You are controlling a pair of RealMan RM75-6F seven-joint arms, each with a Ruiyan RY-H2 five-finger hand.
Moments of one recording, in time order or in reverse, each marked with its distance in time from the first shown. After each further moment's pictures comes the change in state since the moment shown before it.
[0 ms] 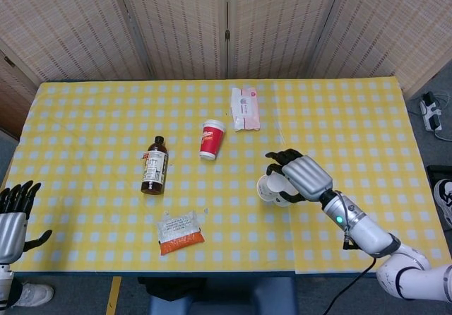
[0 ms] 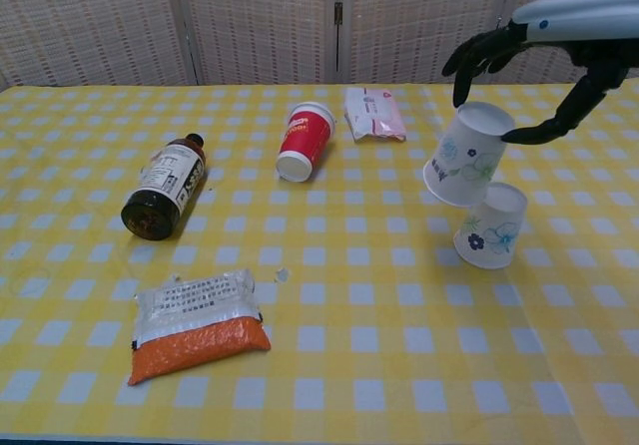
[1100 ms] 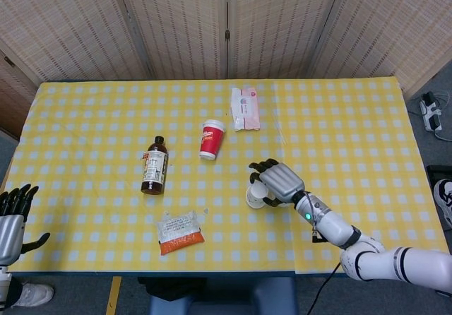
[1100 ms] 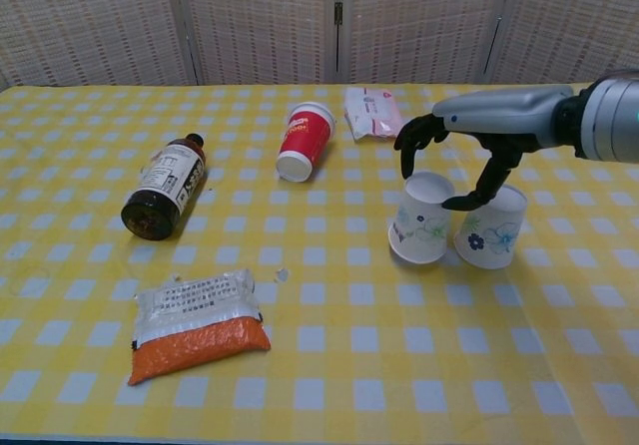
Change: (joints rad) left arm 0.006 -0.018 0.006 0.054 -0.012 -0.020 -0.048; right arm 0.124 -0.231 -0.051 0.175 0.175 -0.072 -0.153
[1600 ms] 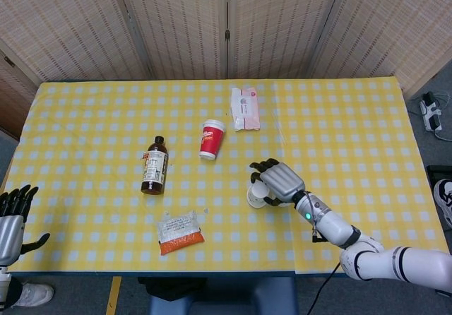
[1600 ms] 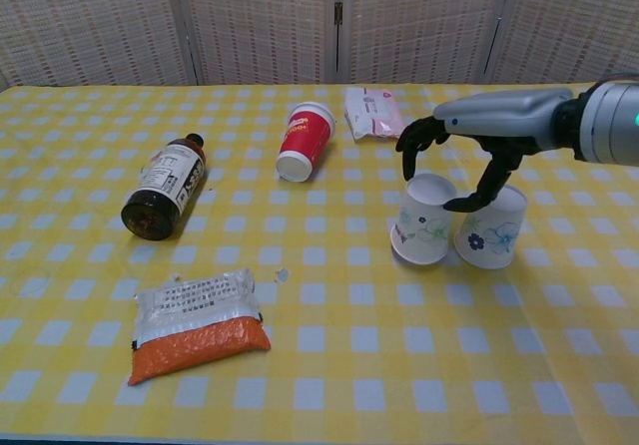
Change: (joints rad) left arm 0.001 0.001 0.000 0.004 -0.001 -0.005 -0.008; right arm 0.005 -0.007 -0.011 0.013 0.001 0.009 0.002
